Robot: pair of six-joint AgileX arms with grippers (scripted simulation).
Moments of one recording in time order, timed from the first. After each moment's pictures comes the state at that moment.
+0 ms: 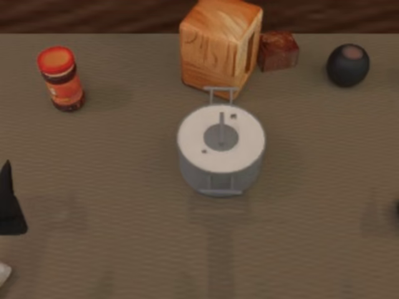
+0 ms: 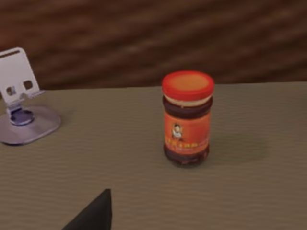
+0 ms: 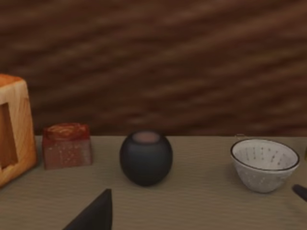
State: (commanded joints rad) left arm -0.01 0.18 0.13 -0.12 0.03 0.03; right arm 0.00 0.00 0.00 0.00 0.00 0.00
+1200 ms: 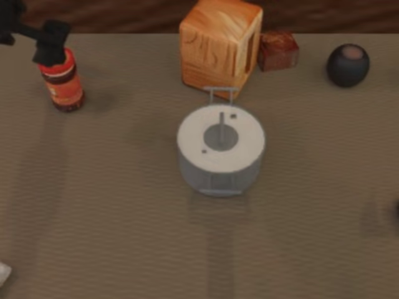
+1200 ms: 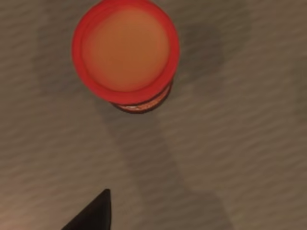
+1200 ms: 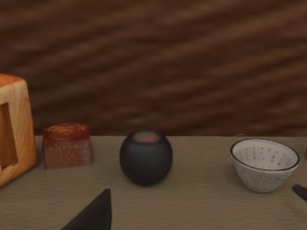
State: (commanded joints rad) left arm -0.02 1.94 1.75 -0.95 0.18 0.41; right arm 0.00 0.00 0.00 0.00 0.00 0.00
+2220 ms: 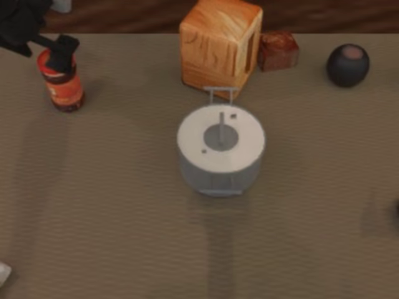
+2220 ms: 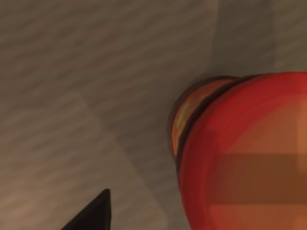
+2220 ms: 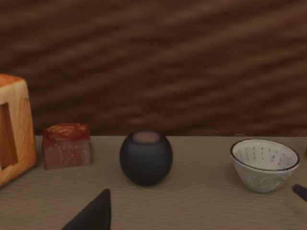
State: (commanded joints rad) left arm 0.01 2.53 2.38 -1.17 0.17 0.54; right arm 0.00 0.00 0.00 0.00 0.00 0.00
